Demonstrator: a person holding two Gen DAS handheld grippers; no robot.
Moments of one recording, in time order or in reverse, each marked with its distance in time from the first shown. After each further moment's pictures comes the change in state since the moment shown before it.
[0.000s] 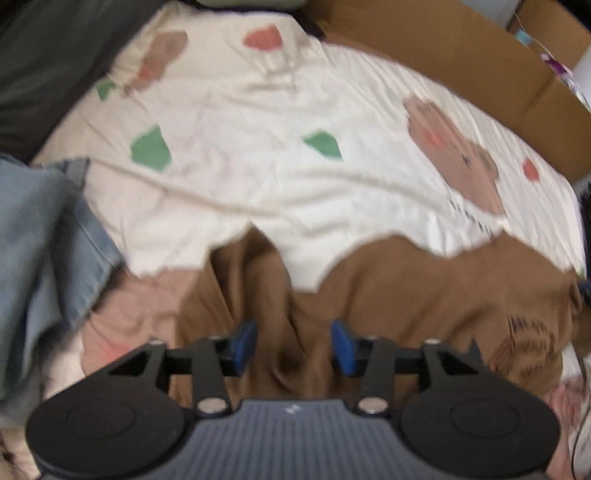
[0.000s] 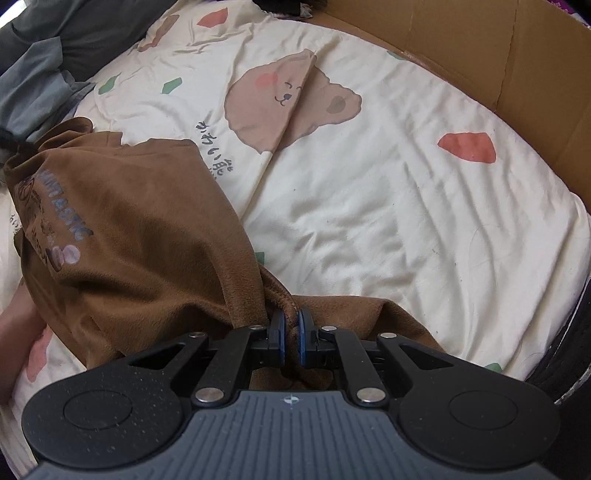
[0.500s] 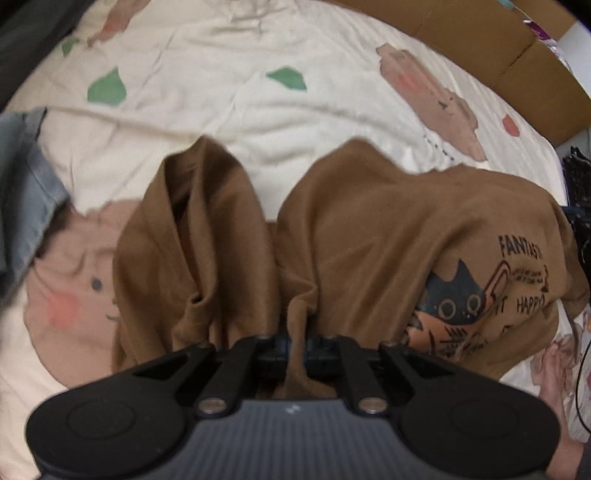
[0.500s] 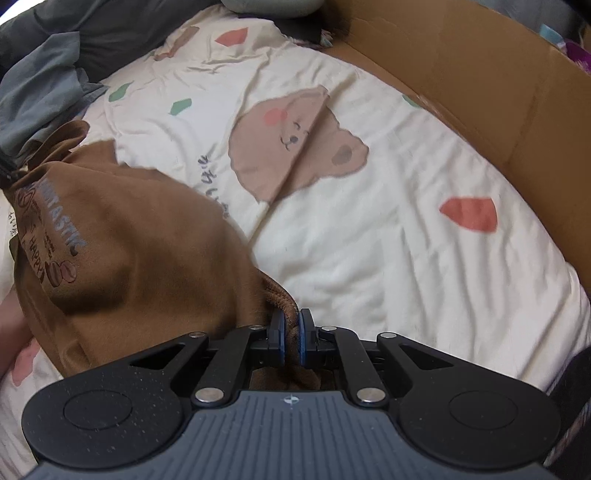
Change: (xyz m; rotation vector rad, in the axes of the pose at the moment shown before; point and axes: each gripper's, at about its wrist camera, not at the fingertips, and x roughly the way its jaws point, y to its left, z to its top) left arm 0.035 -0.013 -0.044 0.027 0.125 -0.114; right arm -0.004 -0.005 0.031 -0.087 -0.049 -0.019
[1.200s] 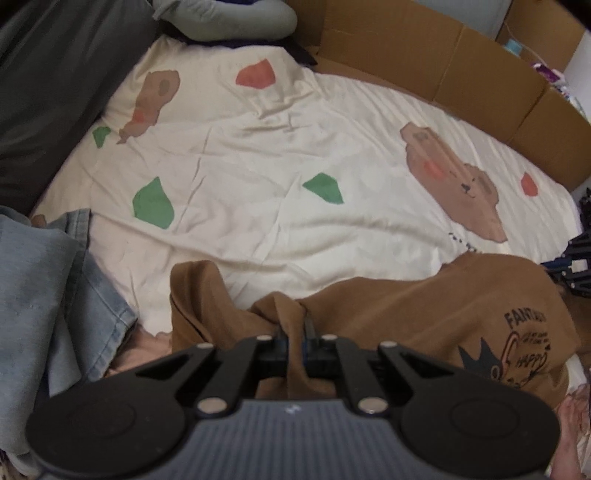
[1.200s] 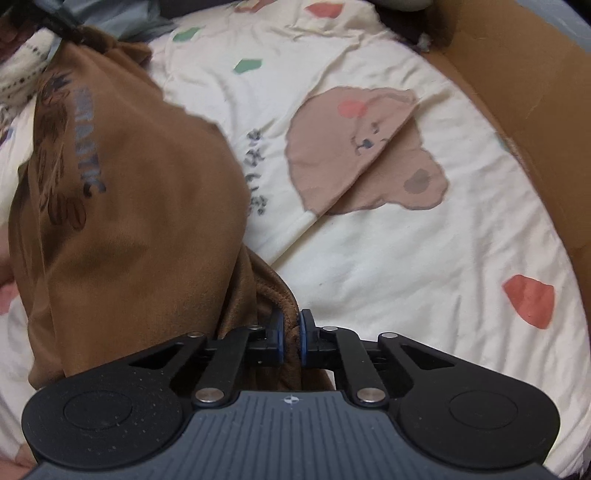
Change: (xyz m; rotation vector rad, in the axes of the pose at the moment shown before) left arm -0.054 0.008 0.066 0.050 -0.174 0.111; right arm 0.045 0.014 0.037 -0.303 0.037 0.081
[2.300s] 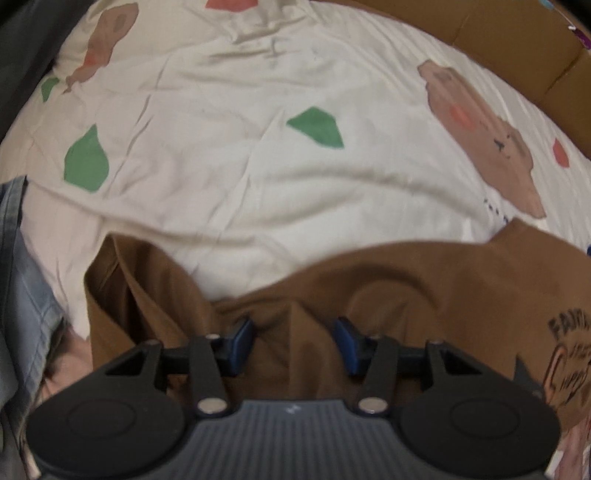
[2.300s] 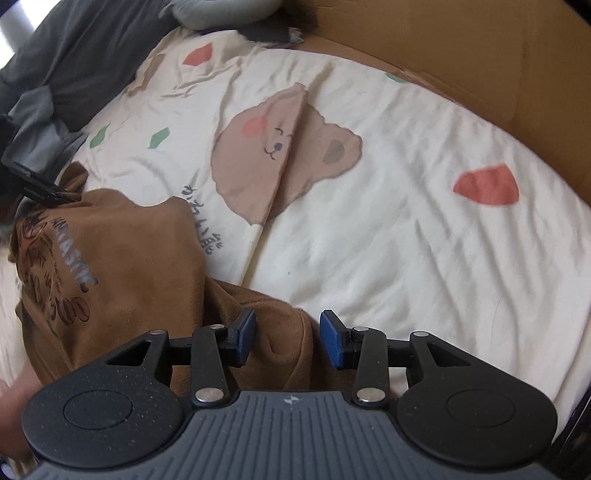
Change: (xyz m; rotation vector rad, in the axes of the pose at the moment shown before) left arm 0.096 -0.017 0.009 0.005 0.187 -0.013; right arm -0.018 -0.025 -0.024 0.443 -0.093 0.000
